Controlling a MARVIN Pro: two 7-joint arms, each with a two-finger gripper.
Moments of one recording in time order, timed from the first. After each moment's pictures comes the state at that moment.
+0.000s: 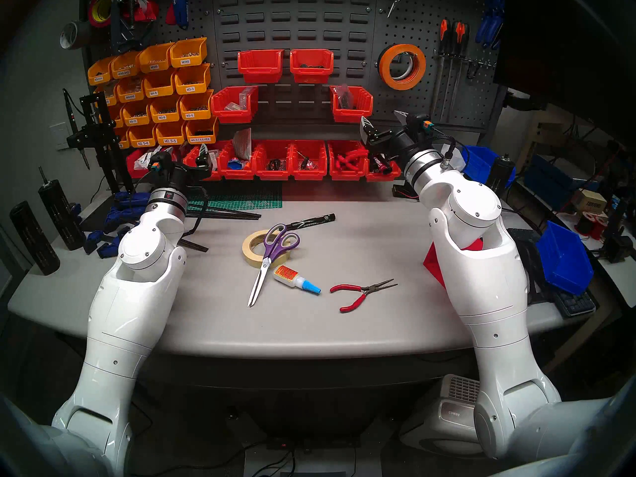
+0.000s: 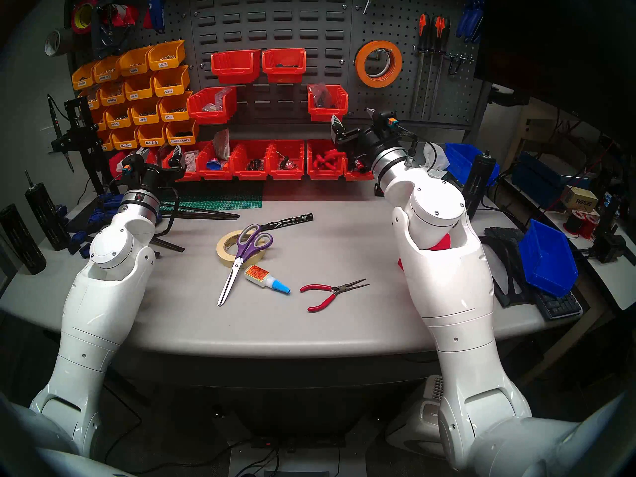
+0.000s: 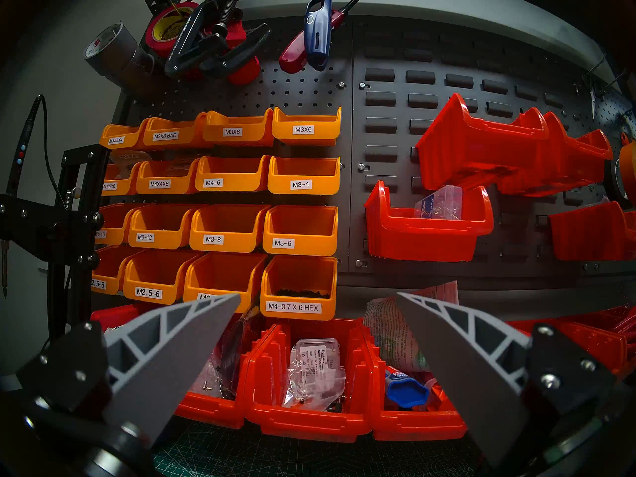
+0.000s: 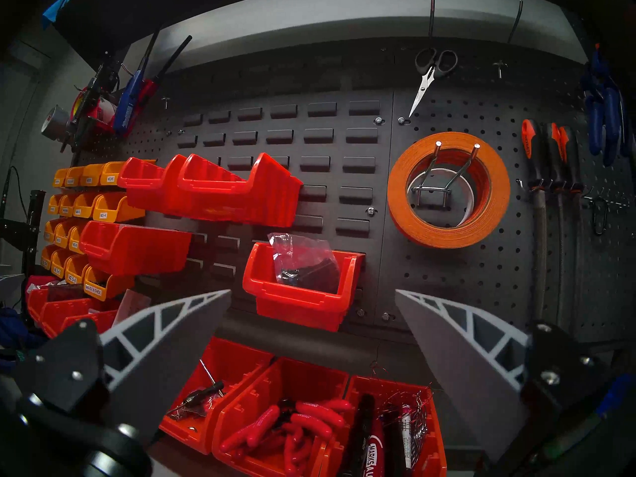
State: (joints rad) left arm 1.39 -1.14 -1.55 -1.71 -0.43 -0.04 0.19; right arm -1.19 -1.33 1.43 -1.80 0.23 0.22 0.15
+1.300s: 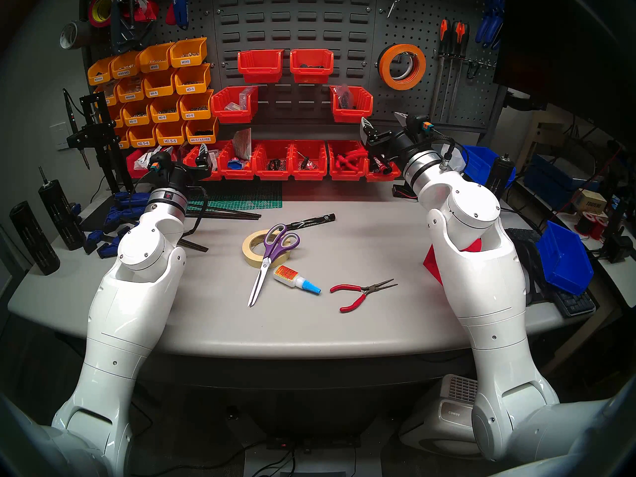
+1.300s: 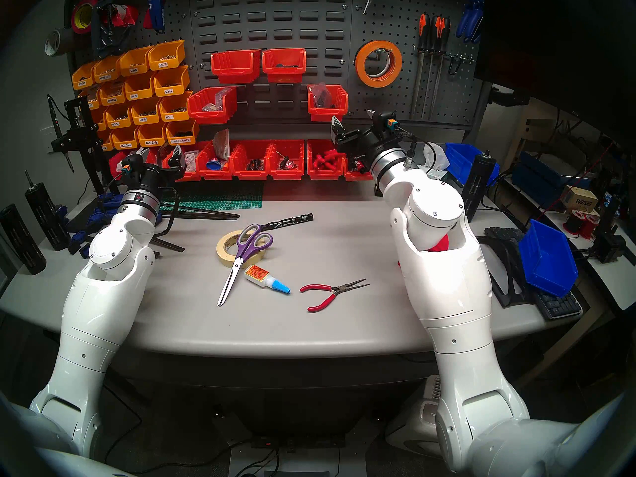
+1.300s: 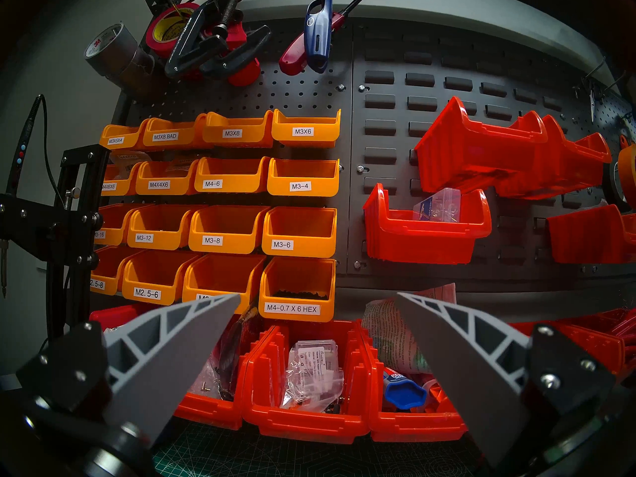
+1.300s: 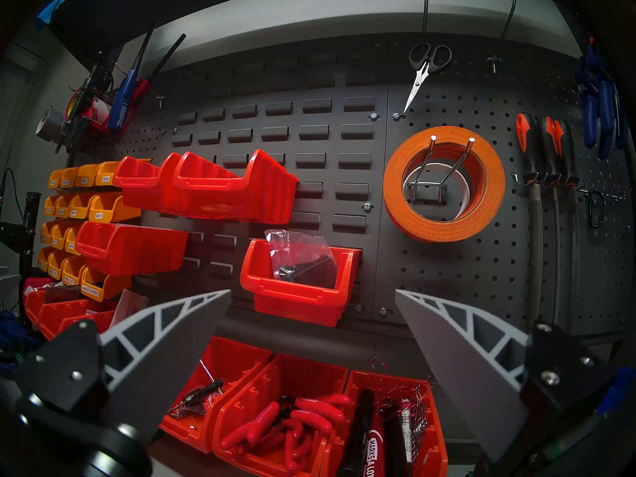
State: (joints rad) left arm 1.39 -1.14 -1.55 -1.72 -0.44 -0.05 0.18; right arm -1.19 -1.34 1.44 -1.81 0.23 0.23 0.14
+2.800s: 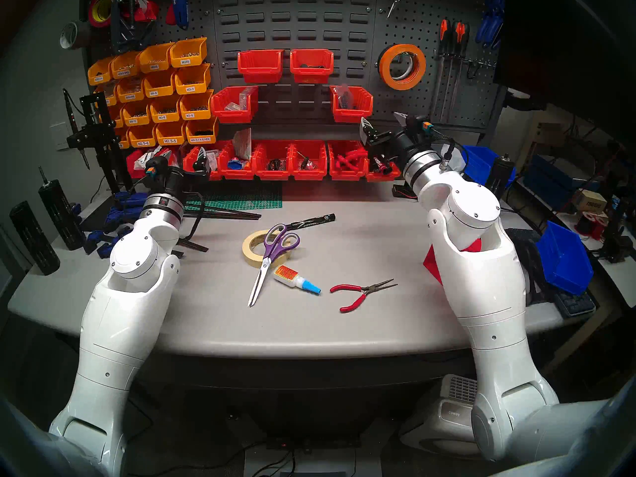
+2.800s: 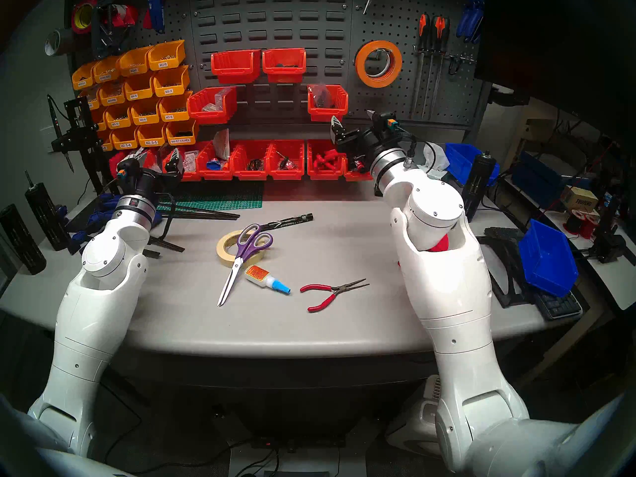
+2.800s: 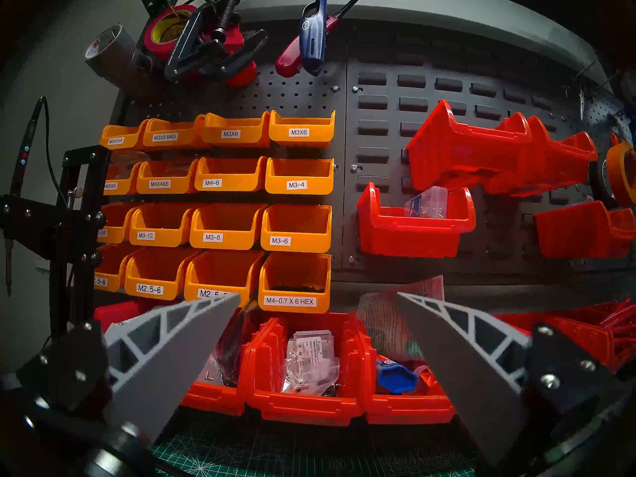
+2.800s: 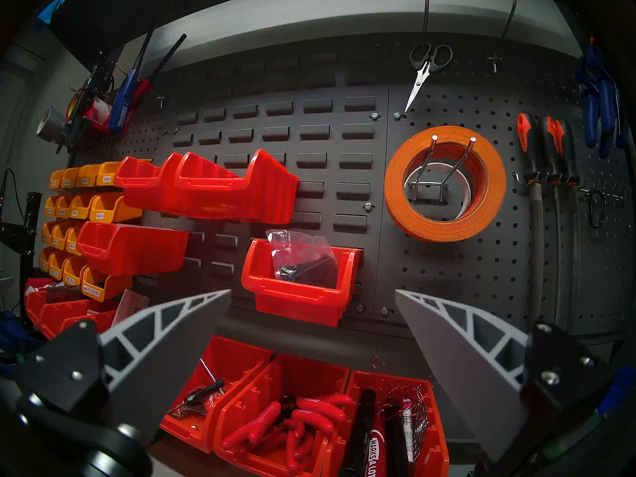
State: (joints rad) left arm 1.47 -1.12 -1.58 -1.79 -0.46 -0.02 0.16; right arm -1.19 -1.34 1.44 -1.81 0.23 0.23 0.15
